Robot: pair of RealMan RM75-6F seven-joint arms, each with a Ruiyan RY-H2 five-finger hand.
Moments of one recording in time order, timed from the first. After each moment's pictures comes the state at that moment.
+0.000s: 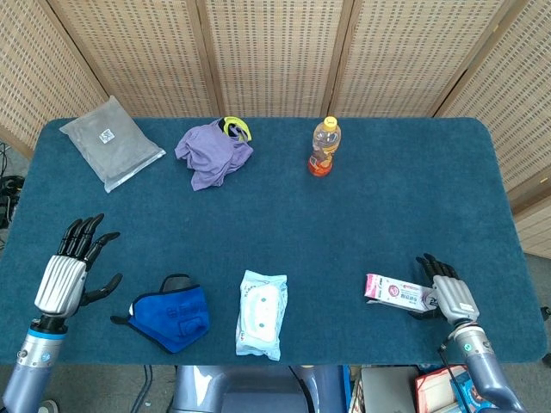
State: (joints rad) left arm -0.25 -1.33 -0.02 -1.53 1.60 1.57 -0.02; right arm 0.29 -1.33 0.07 -1.45 -1.22 1.02 0.06
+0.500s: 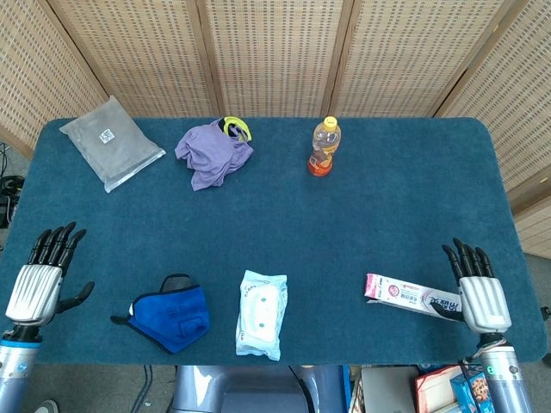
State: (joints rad) left arm -0.18 -1.23 0.00 -1.59 1.51 1.53 0.08; right arm 0.15 -1.31 0.04 -1.44 -1.46 1.45 -0.06
